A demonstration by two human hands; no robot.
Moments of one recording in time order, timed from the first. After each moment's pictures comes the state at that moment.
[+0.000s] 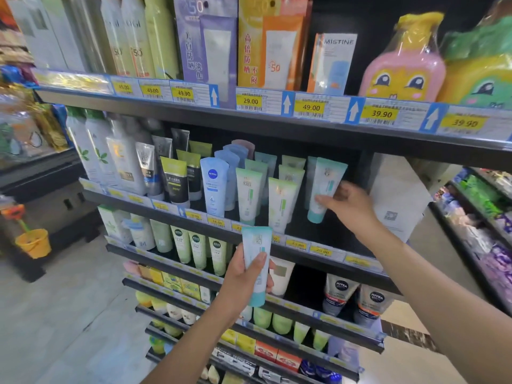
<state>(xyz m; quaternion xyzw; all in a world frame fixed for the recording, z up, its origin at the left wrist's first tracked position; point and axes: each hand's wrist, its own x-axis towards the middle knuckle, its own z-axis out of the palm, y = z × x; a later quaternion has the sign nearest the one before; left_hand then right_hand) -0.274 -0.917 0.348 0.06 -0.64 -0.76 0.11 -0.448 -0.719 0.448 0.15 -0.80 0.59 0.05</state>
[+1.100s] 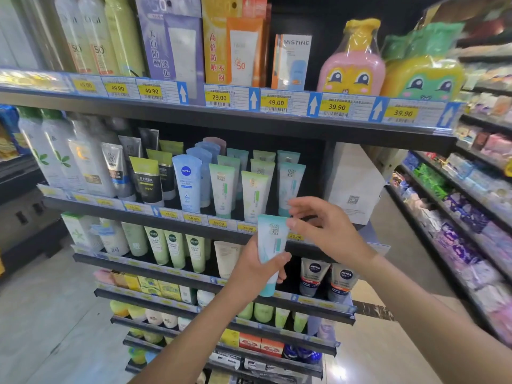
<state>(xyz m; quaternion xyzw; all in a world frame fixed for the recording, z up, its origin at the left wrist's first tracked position) -0.282 -0.873 0.367 -0.04 -0.68 -0.73 0.05 -0.338 -0.697 0.450 0.28 -0.81 0.51 0.04</state>
